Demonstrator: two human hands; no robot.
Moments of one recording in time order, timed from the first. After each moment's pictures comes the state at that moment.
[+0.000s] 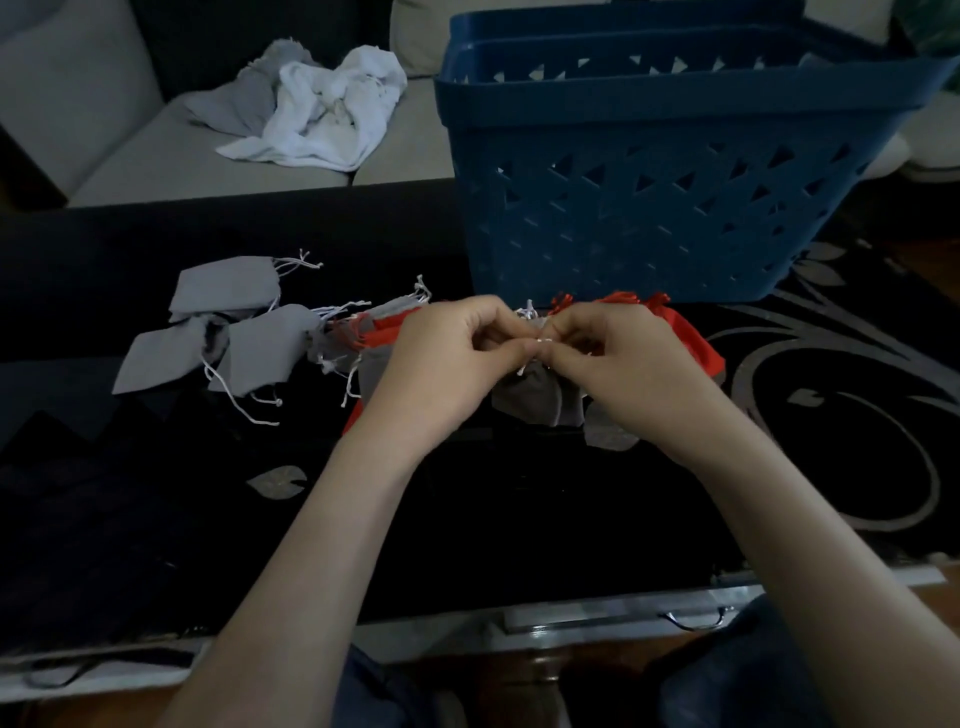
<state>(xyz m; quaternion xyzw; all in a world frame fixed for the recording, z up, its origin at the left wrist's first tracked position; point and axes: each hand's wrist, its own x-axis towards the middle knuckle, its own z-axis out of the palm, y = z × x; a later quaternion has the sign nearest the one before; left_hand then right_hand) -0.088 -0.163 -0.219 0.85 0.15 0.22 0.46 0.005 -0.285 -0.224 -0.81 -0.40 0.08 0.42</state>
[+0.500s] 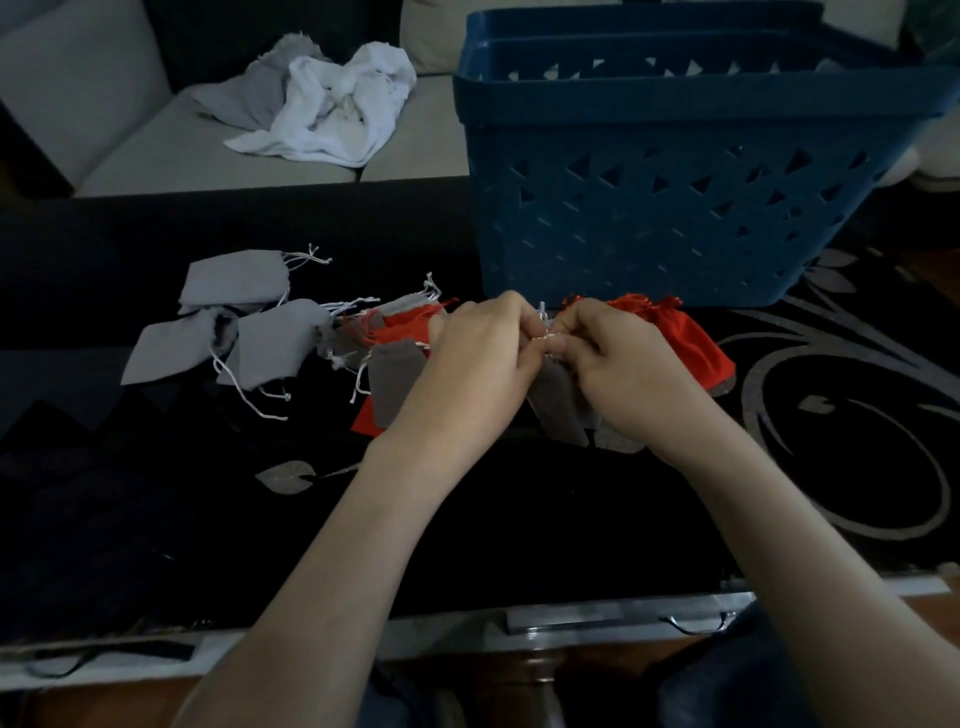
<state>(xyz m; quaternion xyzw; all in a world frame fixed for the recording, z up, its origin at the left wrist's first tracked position) -0.081 -0.169 -0.227 0.93 0.13 0.25 0.25 0.003 -0.274 -0.229 -0.82 -0.38 0.08 0.41</state>
